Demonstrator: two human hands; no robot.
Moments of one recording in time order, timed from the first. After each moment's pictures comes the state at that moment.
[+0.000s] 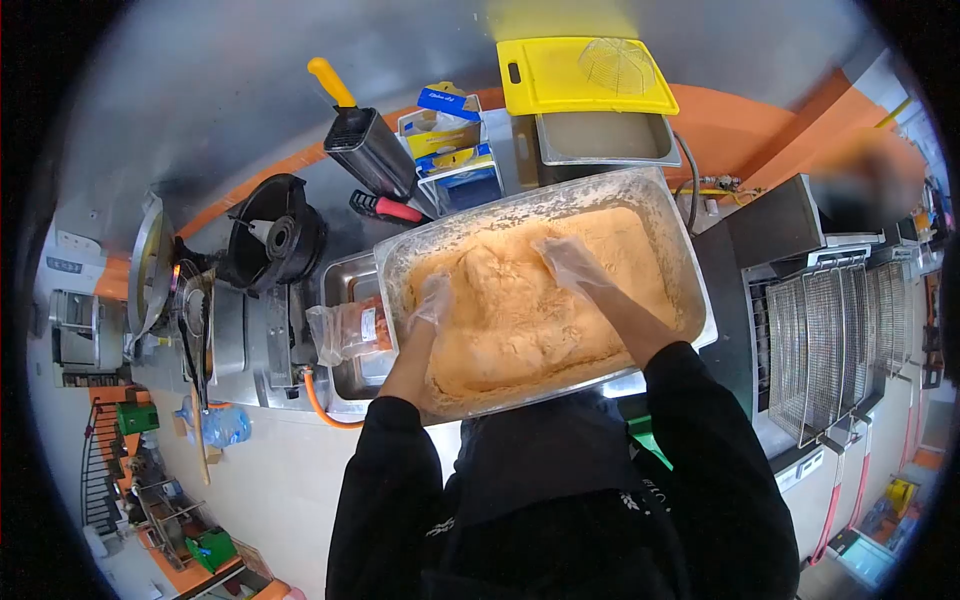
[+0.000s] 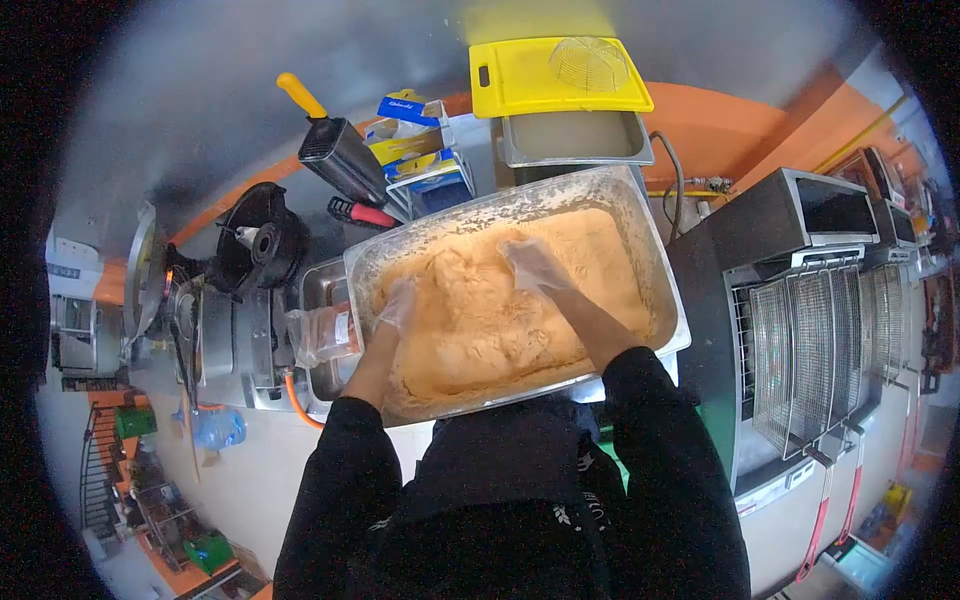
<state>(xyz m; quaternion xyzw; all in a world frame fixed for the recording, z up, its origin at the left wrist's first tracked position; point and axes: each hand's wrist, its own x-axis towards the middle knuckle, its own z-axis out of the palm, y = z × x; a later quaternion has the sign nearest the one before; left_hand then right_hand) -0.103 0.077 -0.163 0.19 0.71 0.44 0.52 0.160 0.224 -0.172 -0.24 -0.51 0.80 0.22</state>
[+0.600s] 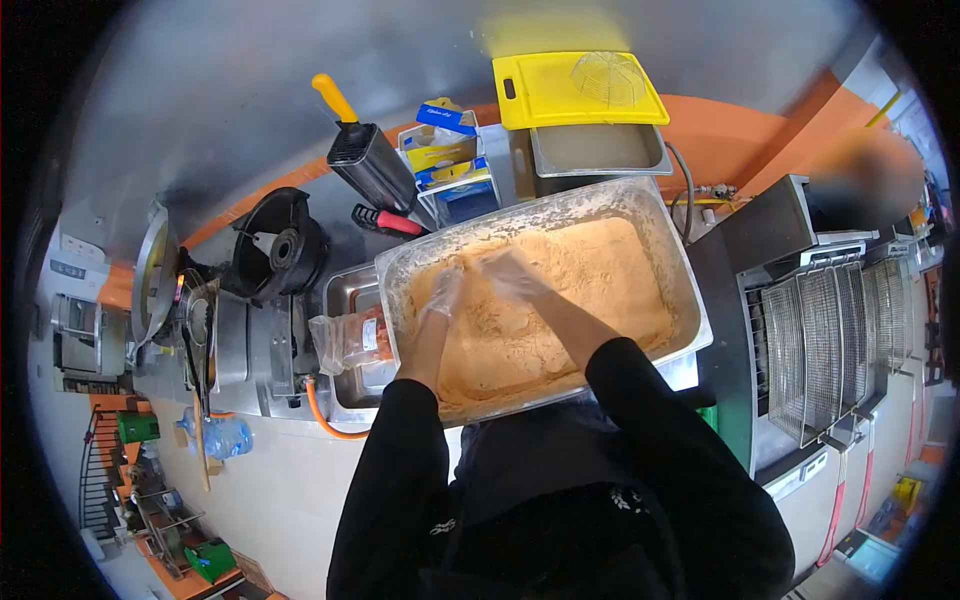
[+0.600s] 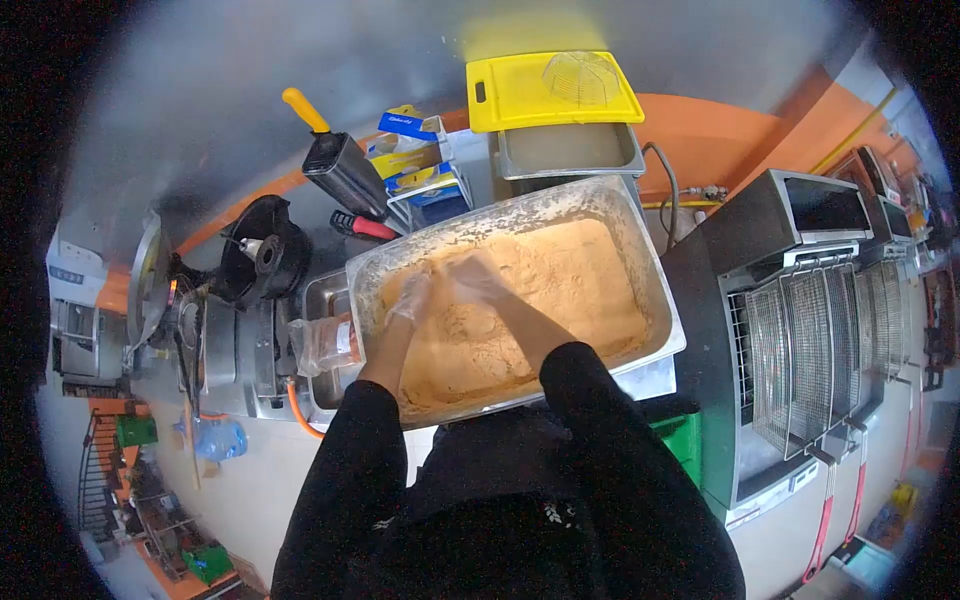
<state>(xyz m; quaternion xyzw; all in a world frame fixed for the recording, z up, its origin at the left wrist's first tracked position) -0.092 0.114 -0.176 0.30 0.79 0.38 0.37 0.071 0.195 -0.116 -0.22 -0.97 0.13 0.04</state>
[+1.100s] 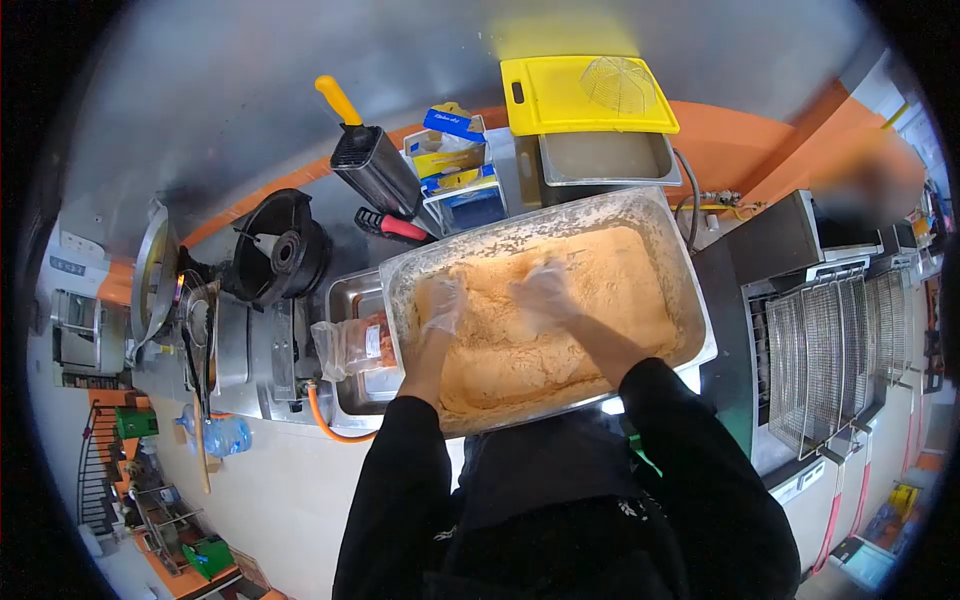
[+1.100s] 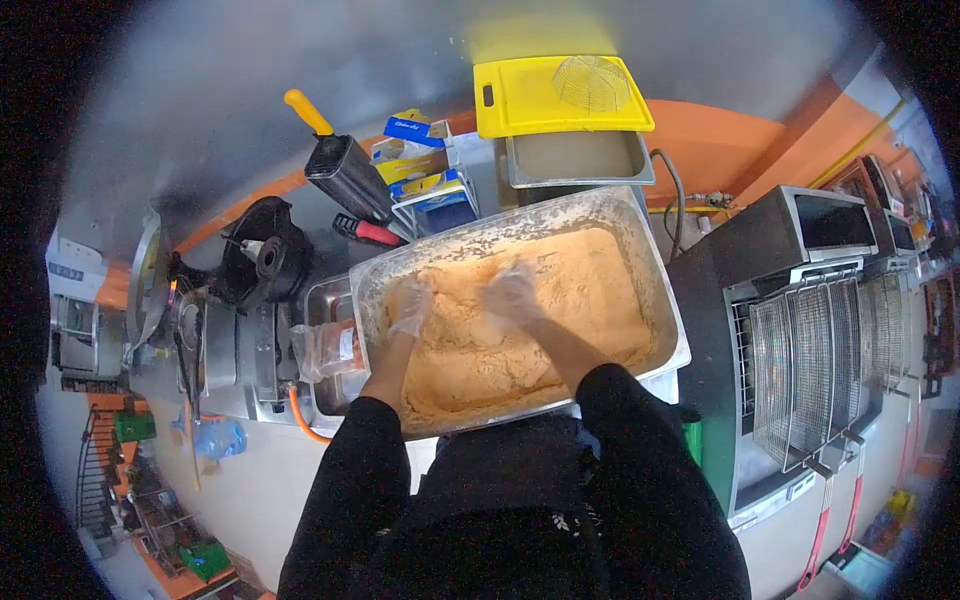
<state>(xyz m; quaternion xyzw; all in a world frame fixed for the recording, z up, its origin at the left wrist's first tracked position) -0.069 0.102 -0.082 0.45 0.88 0.10 0.14 0.107 0.195 -0.117 -0.39 -0.89 0.21 -0.08</state>
